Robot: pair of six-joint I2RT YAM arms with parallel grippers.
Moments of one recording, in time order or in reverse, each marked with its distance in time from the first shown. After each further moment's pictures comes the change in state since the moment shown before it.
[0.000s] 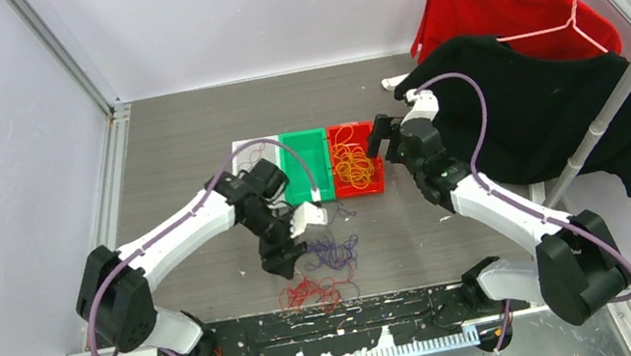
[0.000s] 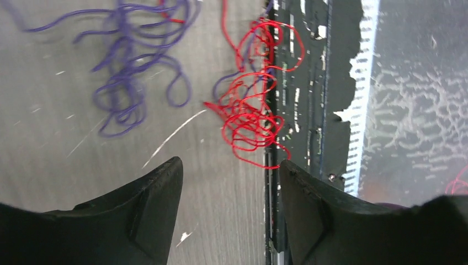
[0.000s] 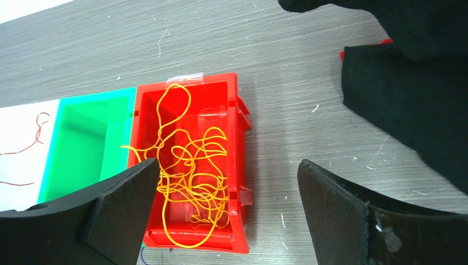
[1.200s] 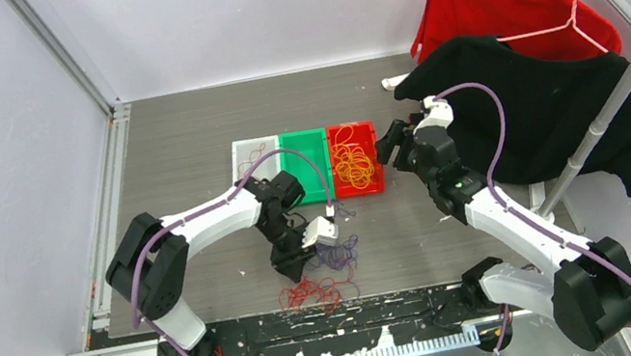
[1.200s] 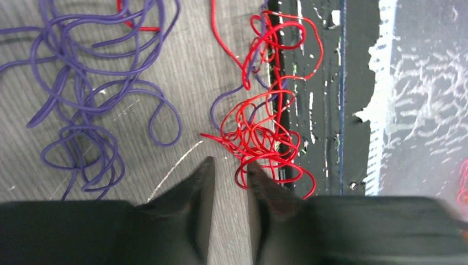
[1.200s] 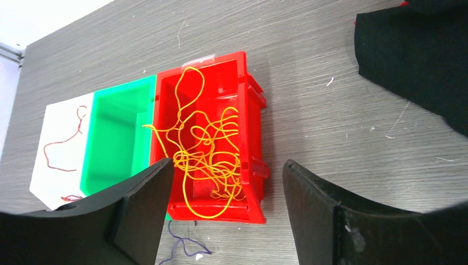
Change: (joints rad) left arm -0.084 0.219 -0.059 0.077 0.052 0.105; right arm -0.029 -0.146 -0.068 -0.075 -0.066 0.127
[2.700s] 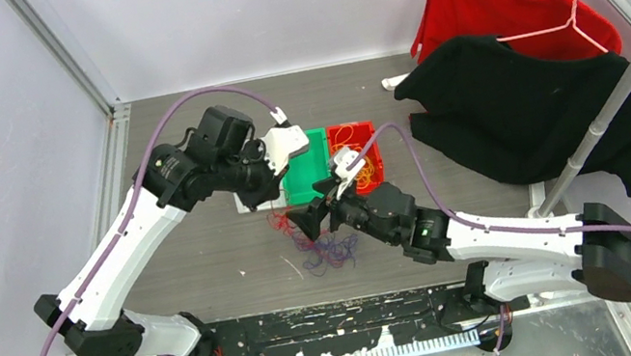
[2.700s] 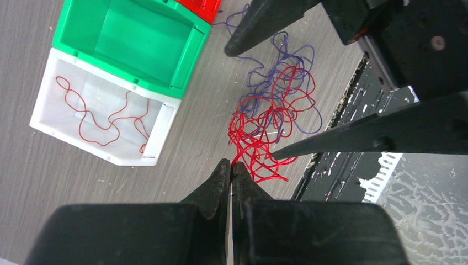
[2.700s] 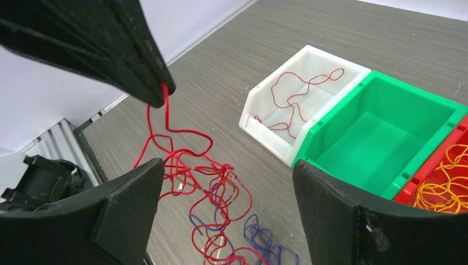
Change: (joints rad) left arm 0.007 -0.317 0.613 -0.227 -0.460 -0.510; right arm 0.712 0.020 0.018 0.338 0.014 -0.291
